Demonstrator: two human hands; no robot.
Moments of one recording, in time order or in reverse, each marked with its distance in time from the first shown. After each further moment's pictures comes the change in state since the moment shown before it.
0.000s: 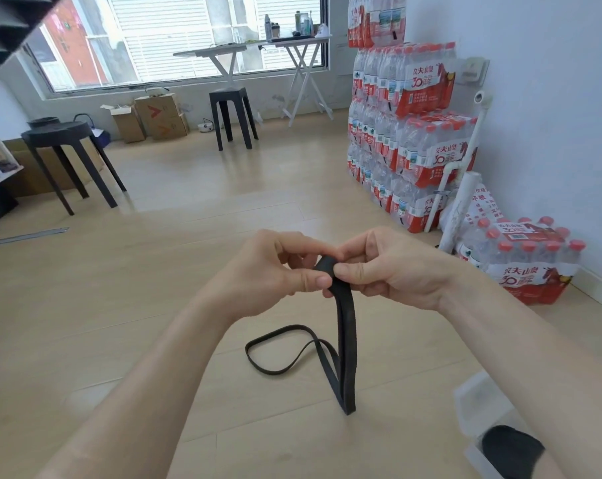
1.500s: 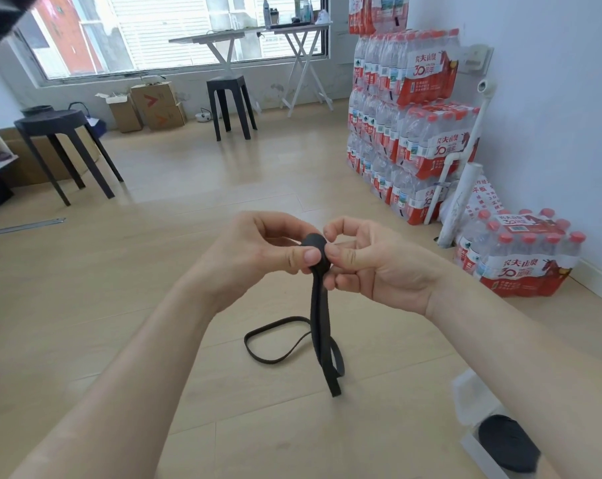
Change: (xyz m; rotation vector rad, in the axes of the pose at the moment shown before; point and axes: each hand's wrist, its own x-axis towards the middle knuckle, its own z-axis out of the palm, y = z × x) left_hand -0.002 -0.003 -0.011 -0.292 0.014 -0.042; right_hand -0.001 -0.001 0.022 0.414 0.009 -0.047
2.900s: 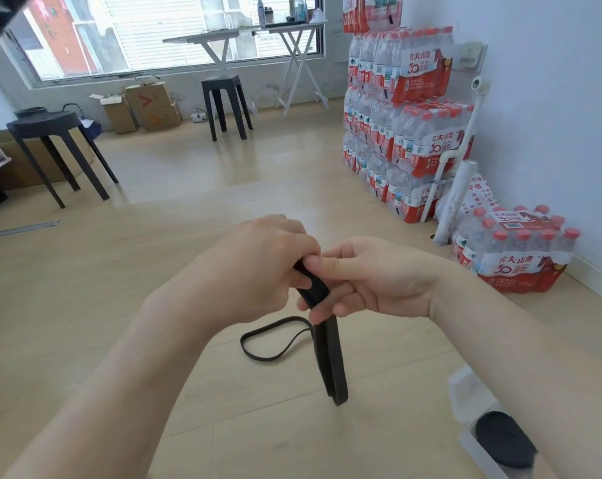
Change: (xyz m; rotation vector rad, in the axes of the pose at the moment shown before) left_hand -0.008 0.022 0.017 1.183 -0.084 0.272; right_hand -0.009 -0.006 0.009 -0.256 -0.034 0.263
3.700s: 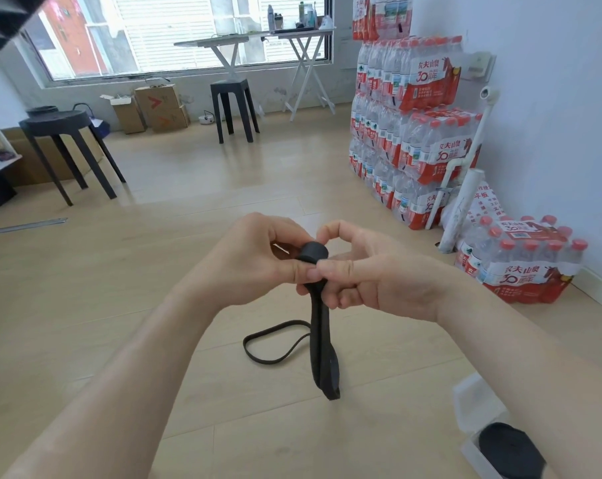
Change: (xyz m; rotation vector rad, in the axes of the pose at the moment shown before) left_hand -0.001 -0.019 0.003 -0.812 0.059 -0.255; right_hand 0.005 0.001 -0.004 -0.026 0.009 -0.193
